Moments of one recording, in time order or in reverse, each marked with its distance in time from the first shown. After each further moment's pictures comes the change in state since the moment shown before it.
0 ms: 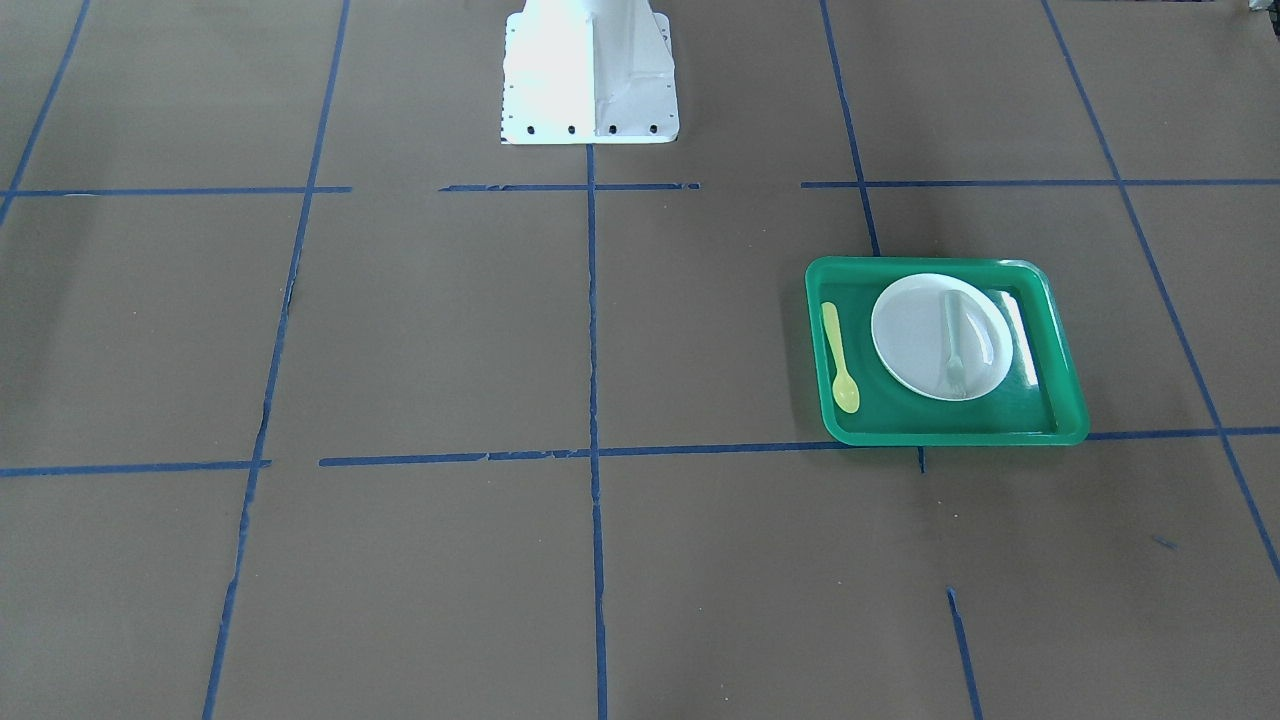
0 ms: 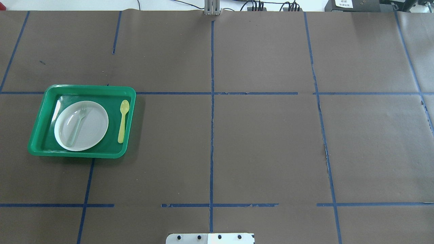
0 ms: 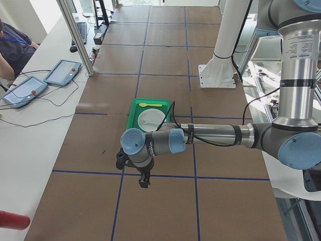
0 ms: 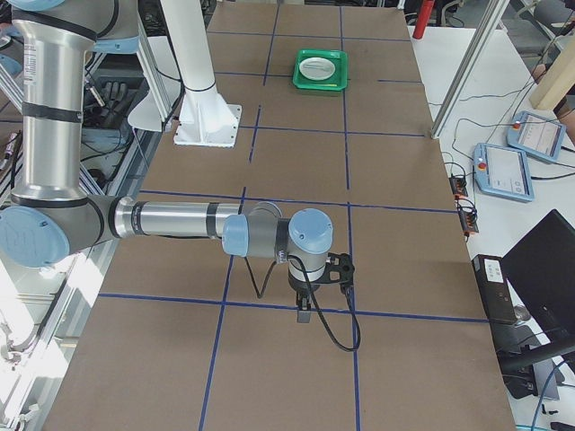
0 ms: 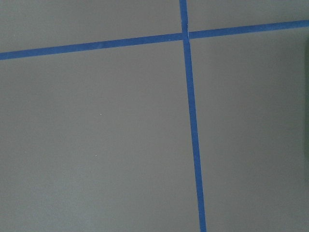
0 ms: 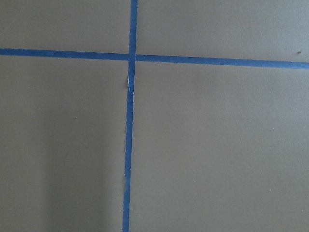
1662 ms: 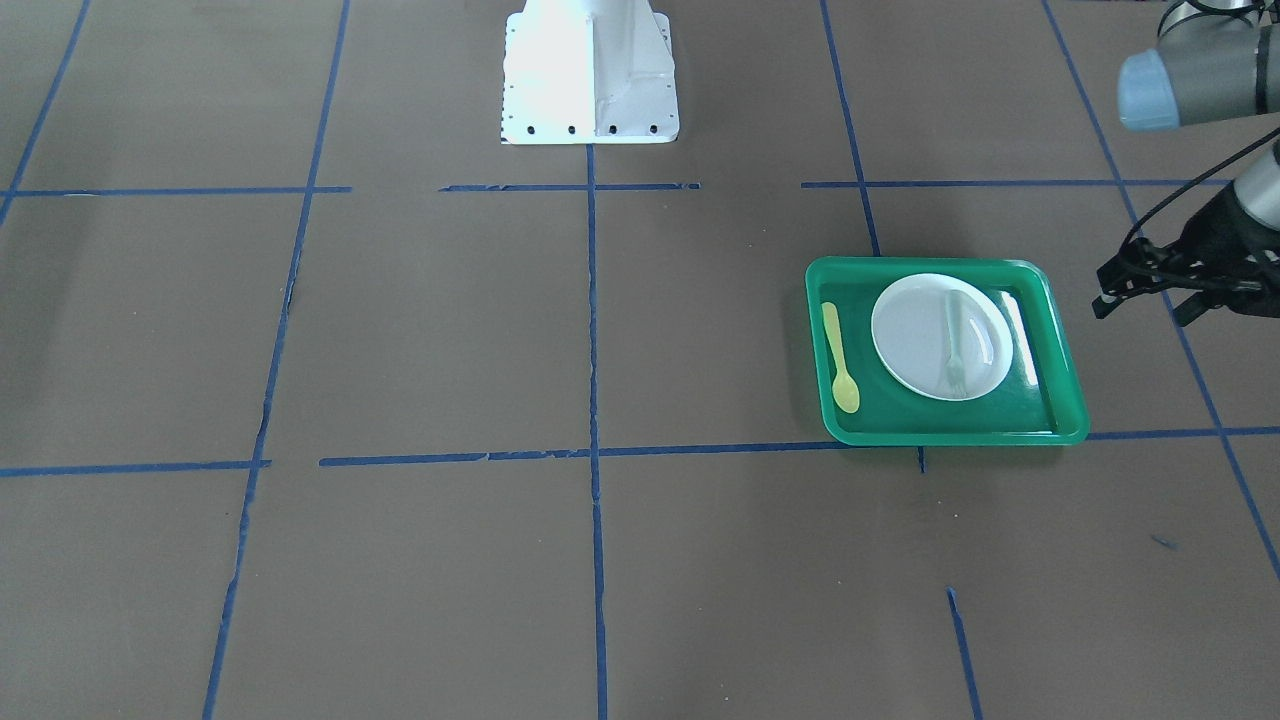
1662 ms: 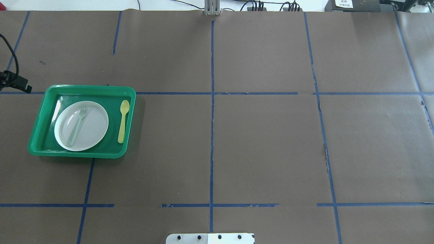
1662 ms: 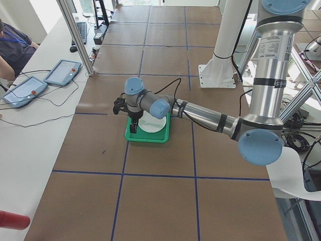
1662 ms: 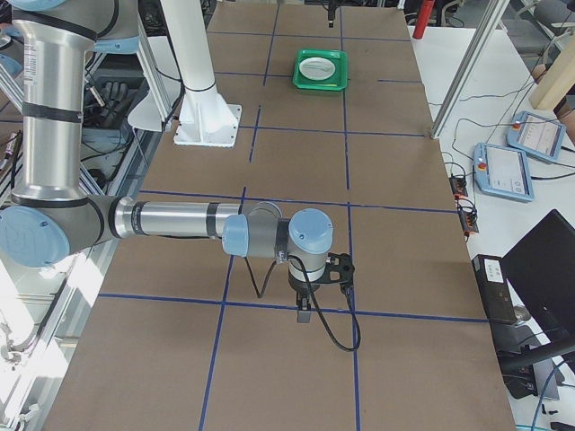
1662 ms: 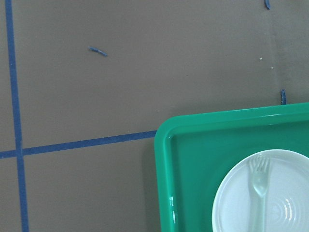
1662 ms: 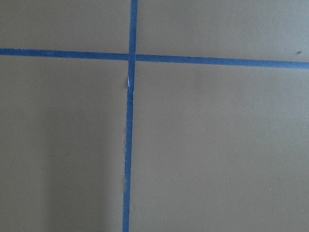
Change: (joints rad) left arm 0.468 -0.114 -0.178 -0.422 0.140 -0.826; right arm 0.000 0.000 0.000 0.000 0.000 0.000
